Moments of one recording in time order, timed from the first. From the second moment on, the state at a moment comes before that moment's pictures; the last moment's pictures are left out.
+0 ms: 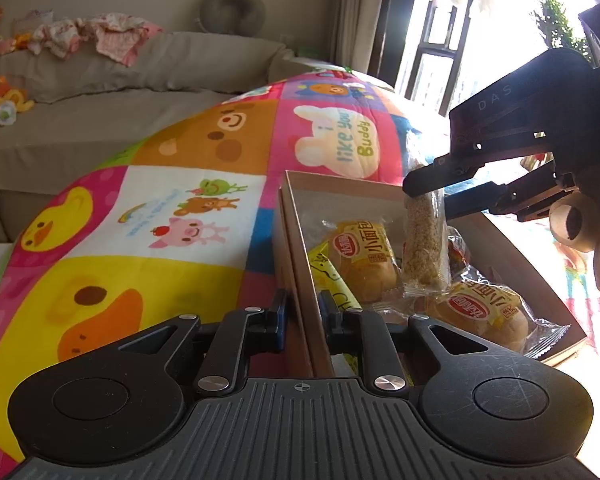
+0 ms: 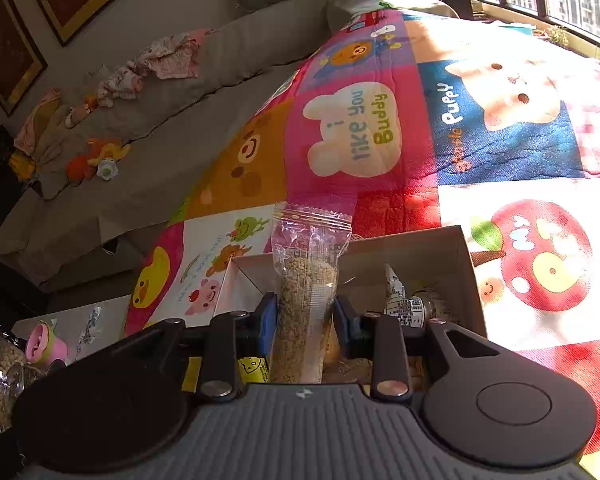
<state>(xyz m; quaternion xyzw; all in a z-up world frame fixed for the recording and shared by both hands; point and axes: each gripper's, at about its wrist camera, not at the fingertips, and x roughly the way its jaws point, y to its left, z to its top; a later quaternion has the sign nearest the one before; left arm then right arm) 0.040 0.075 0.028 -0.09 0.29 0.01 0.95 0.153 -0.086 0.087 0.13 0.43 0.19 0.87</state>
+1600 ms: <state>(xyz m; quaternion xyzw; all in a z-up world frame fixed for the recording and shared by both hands) 0.038 0.071 0.029 -0.09 0.29 0.00 0.95 0.160 -0.069 0.050 0.01 0.42 0.12 0.90</state>
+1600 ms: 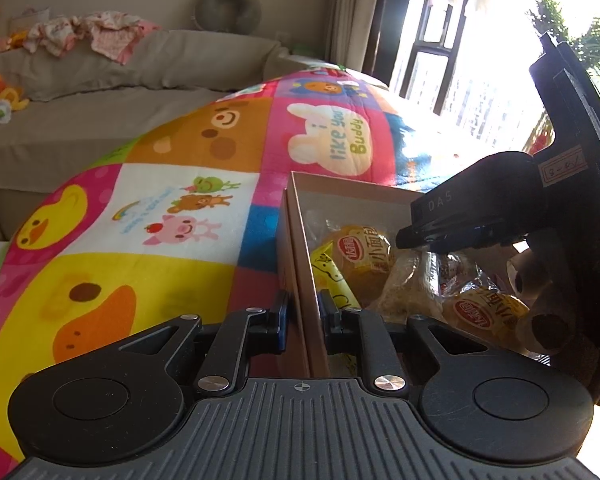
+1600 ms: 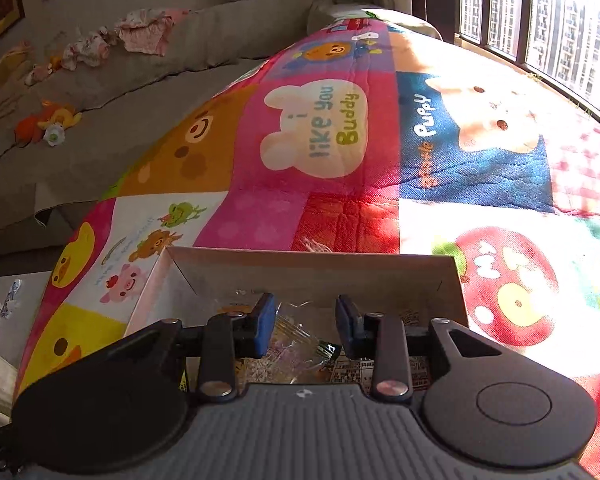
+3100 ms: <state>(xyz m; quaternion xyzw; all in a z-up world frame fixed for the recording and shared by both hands) 0.191 0.027 0.027 -0.02 0.31 0.01 0.95 0.082 -0.221 0.003 0.06 0.36 0.03 0.93</state>
